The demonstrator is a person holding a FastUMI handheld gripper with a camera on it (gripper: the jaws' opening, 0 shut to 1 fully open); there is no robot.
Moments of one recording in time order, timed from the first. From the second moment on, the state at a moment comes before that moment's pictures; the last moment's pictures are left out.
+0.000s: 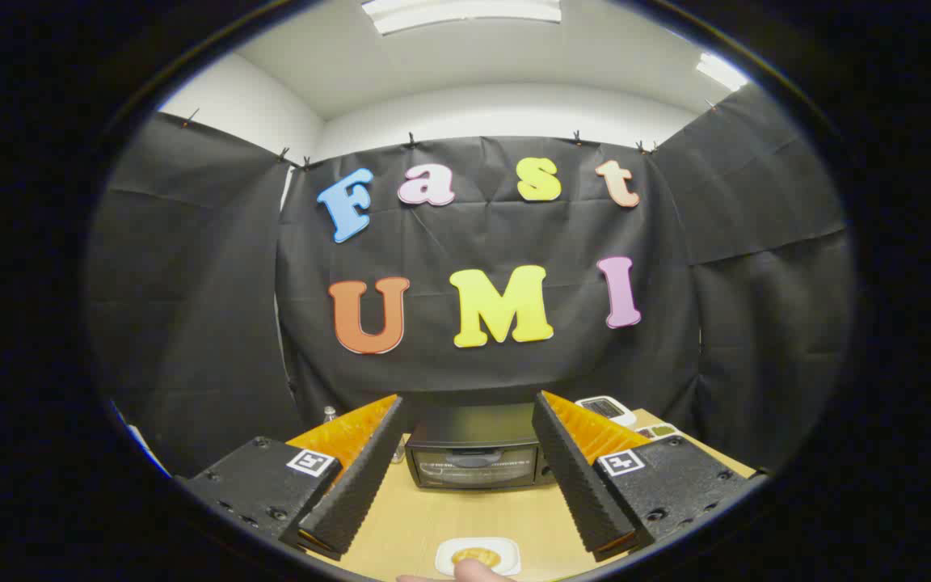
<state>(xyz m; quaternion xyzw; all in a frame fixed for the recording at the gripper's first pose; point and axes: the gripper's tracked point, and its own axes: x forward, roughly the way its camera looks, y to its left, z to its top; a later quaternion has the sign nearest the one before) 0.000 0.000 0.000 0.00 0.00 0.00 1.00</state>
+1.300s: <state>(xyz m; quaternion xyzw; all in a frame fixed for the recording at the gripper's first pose) 0.021 -0.015 0.003 0.02 -0.02 -0.01 1.00</state>
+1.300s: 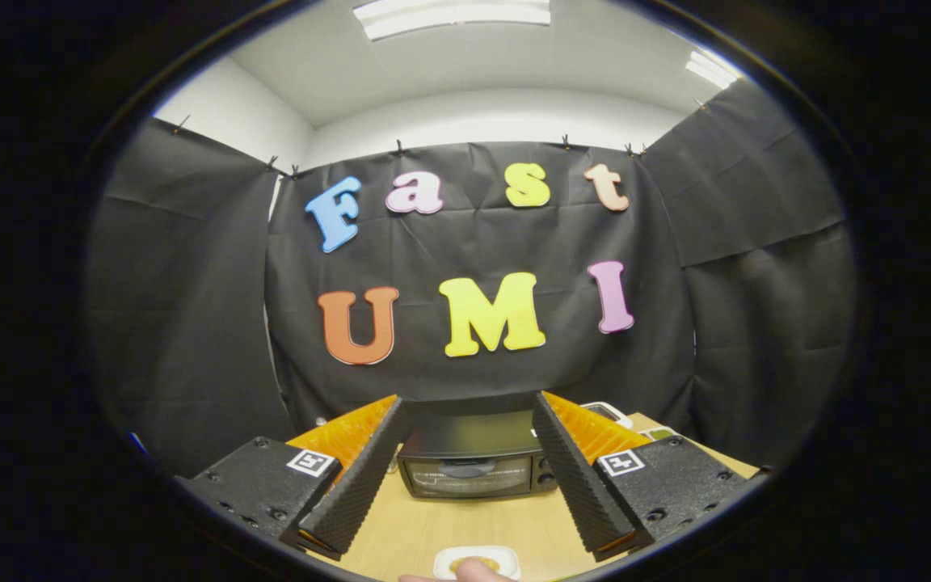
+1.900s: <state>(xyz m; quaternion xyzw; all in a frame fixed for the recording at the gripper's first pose) 0.134 0.001 -0.065 0.00 0.00 0.03 1.00</state>
